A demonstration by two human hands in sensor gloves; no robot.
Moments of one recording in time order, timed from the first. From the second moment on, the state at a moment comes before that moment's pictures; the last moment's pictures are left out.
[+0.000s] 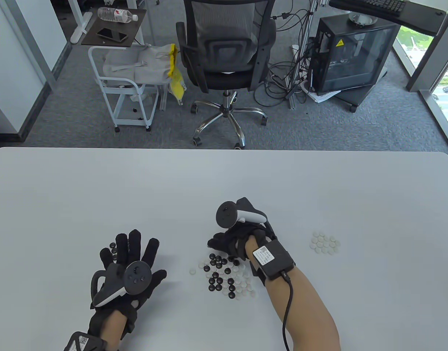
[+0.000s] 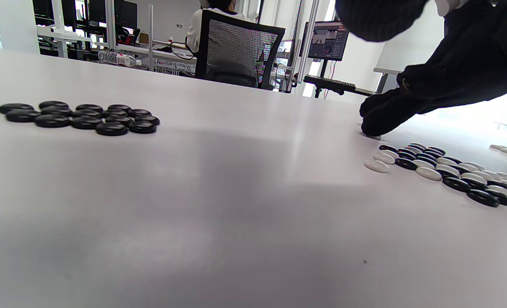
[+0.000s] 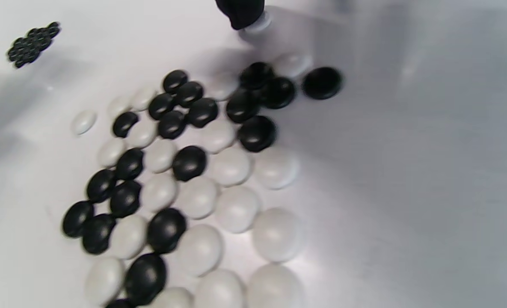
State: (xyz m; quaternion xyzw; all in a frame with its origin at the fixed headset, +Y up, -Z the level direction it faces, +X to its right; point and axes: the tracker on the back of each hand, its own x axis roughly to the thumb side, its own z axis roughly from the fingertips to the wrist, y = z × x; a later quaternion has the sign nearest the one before) left_hand -0.252 -0.756 -0.271 -0.08 -0.12 0.06 0.99; right_hand 0.044 -0.767 -0.428 0.22 0.37 0.90 0.09
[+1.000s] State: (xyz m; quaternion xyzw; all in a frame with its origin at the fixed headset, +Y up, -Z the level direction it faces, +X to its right) left_hand -0.250 -0.757 -0.273 -0.09 -0.12 0.05 0.99; right_hand 0.236 -0.758 -0.424 -0.02 0.36 0.93 0.09
